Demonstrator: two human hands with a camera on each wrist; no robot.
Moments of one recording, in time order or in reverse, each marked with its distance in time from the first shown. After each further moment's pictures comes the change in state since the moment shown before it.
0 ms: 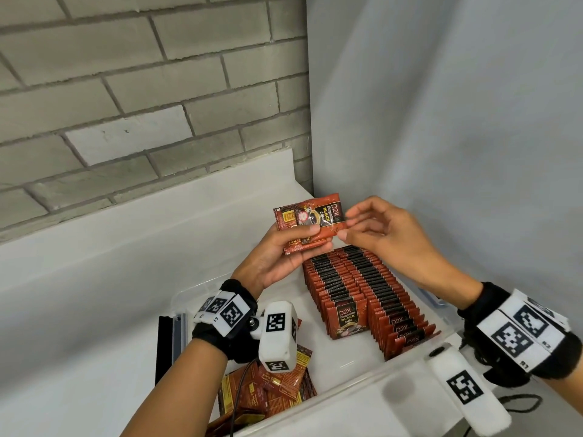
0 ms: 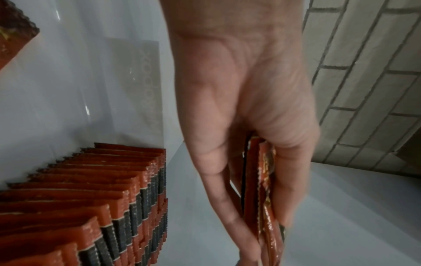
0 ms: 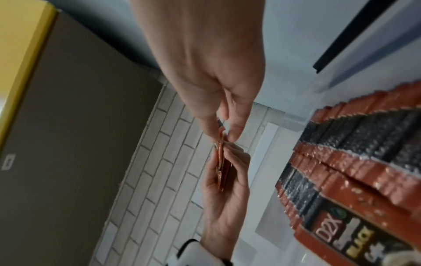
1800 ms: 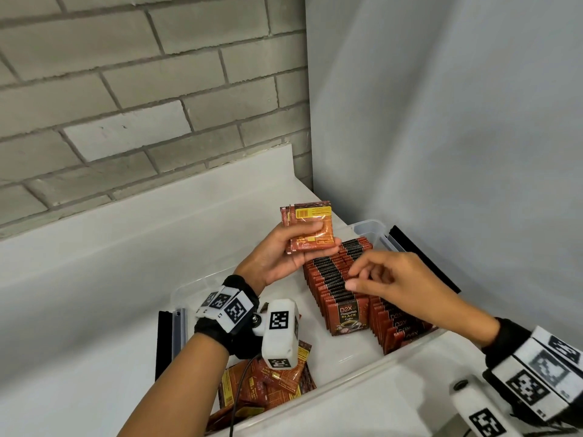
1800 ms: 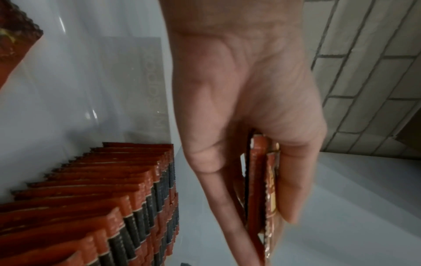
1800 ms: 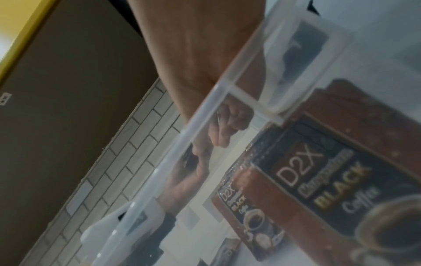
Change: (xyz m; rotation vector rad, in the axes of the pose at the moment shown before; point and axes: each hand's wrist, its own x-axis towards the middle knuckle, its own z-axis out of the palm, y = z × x) left_hand 0.001 -0.006 -0.001 0.025 -0.061 -0.030; right_hand -0.040 0.041 -0.008 -0.306 -0.233 -0.104
